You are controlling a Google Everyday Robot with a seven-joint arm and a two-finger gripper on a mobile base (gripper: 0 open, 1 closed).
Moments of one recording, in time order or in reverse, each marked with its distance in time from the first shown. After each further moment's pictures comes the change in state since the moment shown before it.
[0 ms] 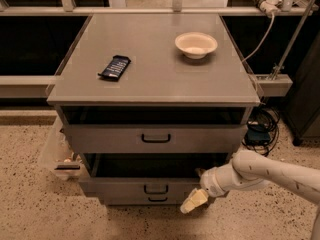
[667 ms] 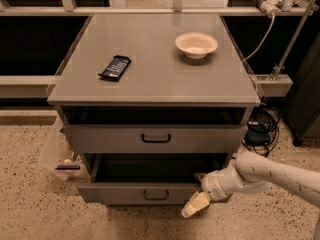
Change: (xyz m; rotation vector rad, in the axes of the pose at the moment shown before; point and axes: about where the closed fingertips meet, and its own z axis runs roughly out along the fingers) arm 0.002 0.020 -0.002 -0.085 -0.022 0.037
